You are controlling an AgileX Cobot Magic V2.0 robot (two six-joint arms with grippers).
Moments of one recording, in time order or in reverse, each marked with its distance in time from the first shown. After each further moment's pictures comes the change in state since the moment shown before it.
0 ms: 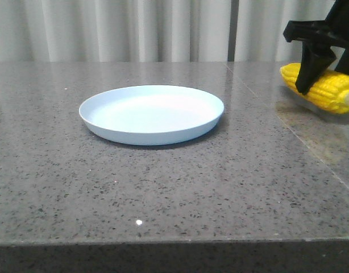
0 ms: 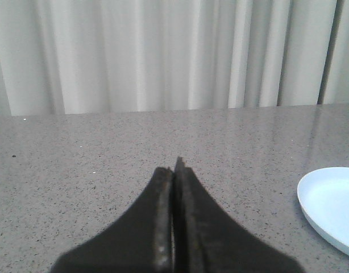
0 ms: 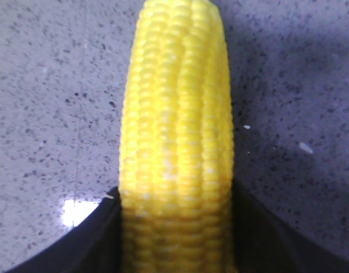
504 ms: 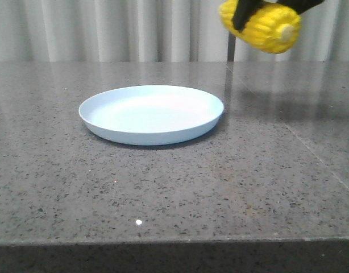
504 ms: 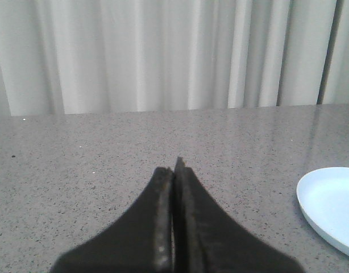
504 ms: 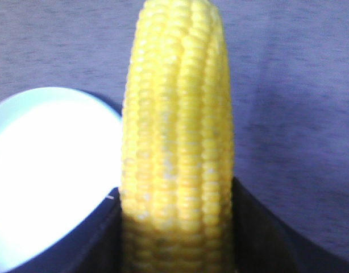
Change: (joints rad) left arm 0.000 0.000 0.000 0.000 0.000 0.000; right arm 0.302 -0.049 -0.195 -0.080 0.101 0.190
